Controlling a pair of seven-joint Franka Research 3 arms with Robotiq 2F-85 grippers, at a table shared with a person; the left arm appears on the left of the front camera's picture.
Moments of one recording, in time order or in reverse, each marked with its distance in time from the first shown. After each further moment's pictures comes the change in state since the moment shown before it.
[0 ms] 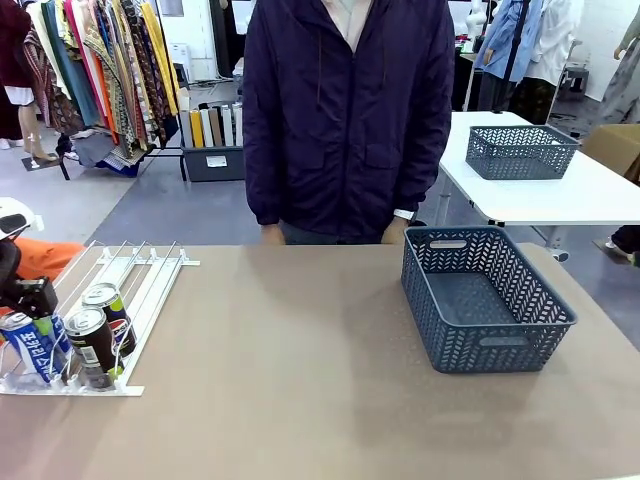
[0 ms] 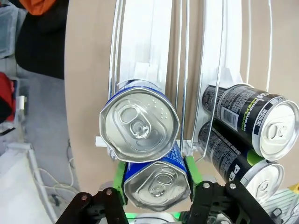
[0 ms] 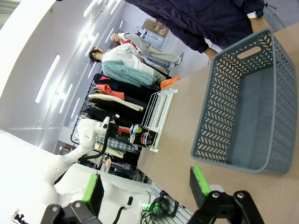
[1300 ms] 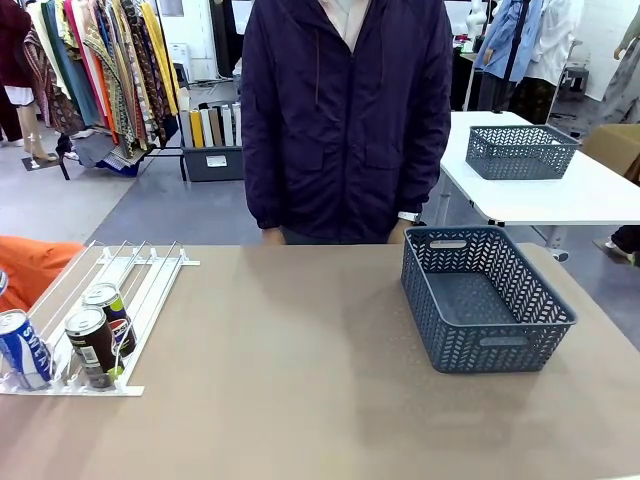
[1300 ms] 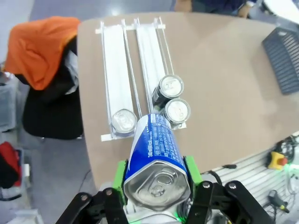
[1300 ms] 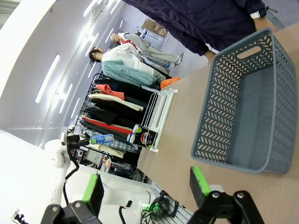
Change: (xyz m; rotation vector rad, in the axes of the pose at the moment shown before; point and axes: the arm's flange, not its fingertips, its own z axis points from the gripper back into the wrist) left arm -0.133 0.023 0.205 -0.174 -0.419 -0.201; right arm 0.000 0.000 0.000 0.000 0.001 -0.001
